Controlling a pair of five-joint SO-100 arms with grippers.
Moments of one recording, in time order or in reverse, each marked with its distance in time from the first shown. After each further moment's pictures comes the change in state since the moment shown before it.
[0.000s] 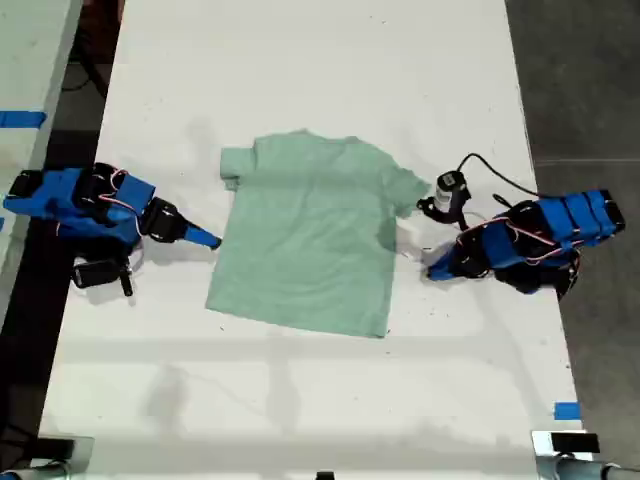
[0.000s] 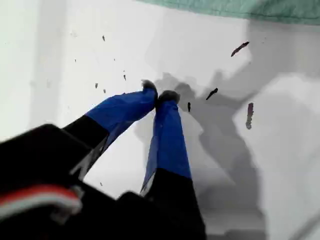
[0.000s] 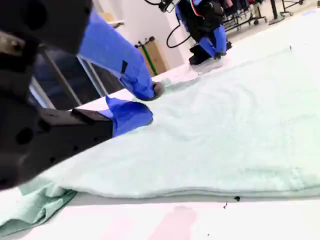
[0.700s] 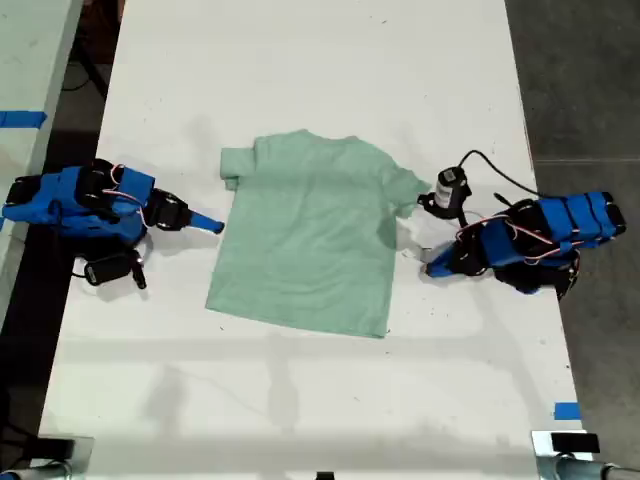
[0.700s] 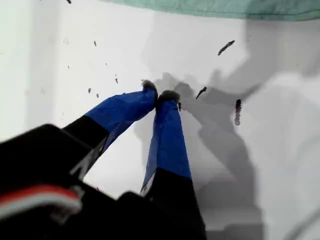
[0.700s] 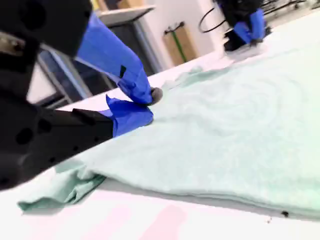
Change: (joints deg) arm 0 -9.6 0.0 0.0 0.0 -2.6; arm 1 3.3 0.0 0.0 0.0 0.5
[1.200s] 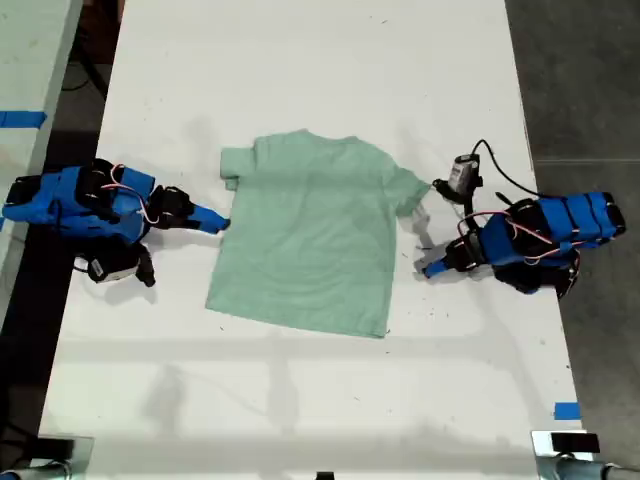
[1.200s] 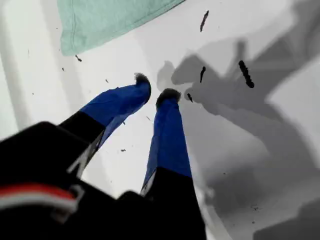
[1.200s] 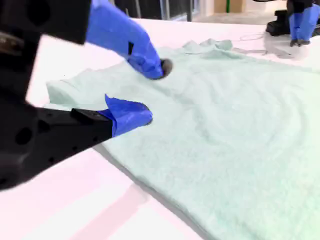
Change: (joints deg) arm 0 1.2 0.2 0.0 -0.4 -25.0; arm 1 -0.2 0.0 0.0 -0.4 30.9
